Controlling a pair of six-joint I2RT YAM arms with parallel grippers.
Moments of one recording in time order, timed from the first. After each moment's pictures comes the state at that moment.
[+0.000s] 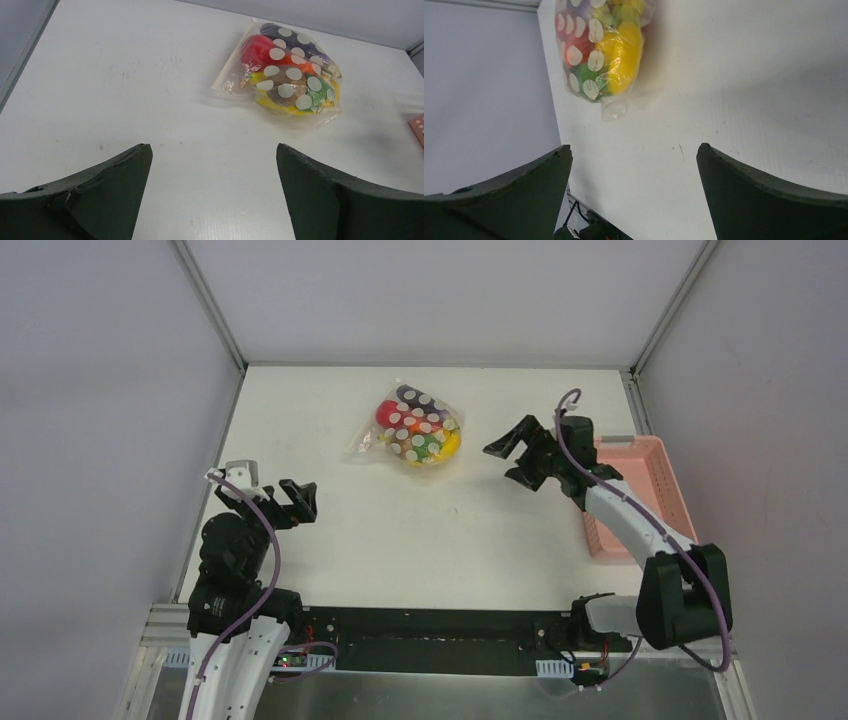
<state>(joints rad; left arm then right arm) -0.14 0.25 0.62 -0.50 -0.07 -0.26 0.21 1.25 0.81 -0.15 -0.39 0.92</state>
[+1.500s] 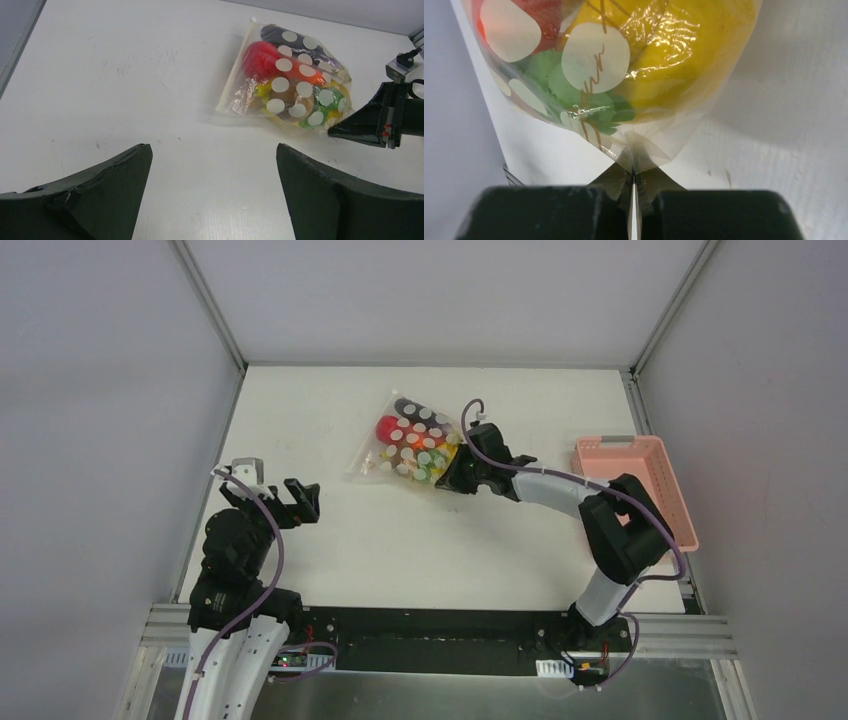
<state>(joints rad) -0.16 0.27 0.61 -0.50 -0.07 -0.24 0.65 1.73 1.00 -0.01 -0.15 0.97</state>
